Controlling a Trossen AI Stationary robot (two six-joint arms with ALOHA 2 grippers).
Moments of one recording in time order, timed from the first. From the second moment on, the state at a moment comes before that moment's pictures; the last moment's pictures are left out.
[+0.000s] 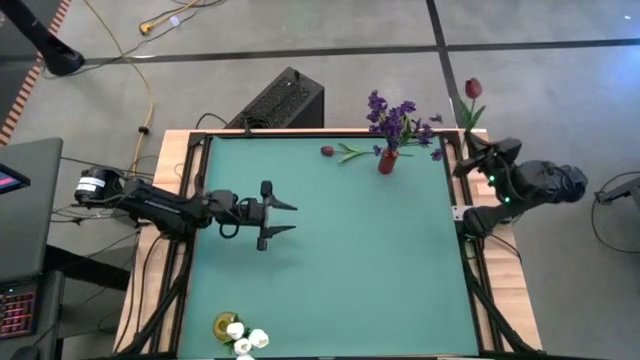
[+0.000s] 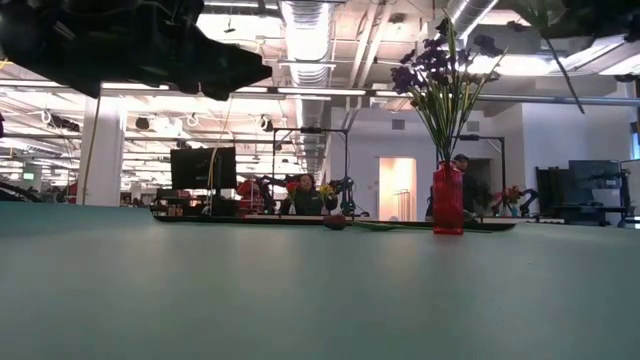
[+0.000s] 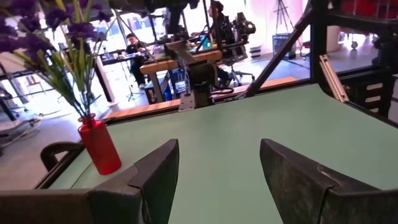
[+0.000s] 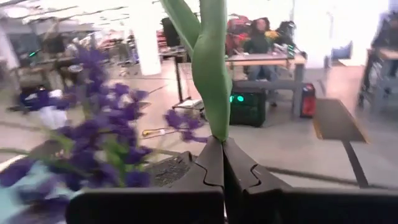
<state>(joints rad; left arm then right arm) 0.00 1.24 0.32 0.93 0.01 0.19 0.31 0.24 0.69 -0.46 1.47 0.13</state>
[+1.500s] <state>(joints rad) 0.03 1.24 0.35 0.93 0.07 0.15 -1.14 0.63 0.60 -0.01 0.22 0.28</state>
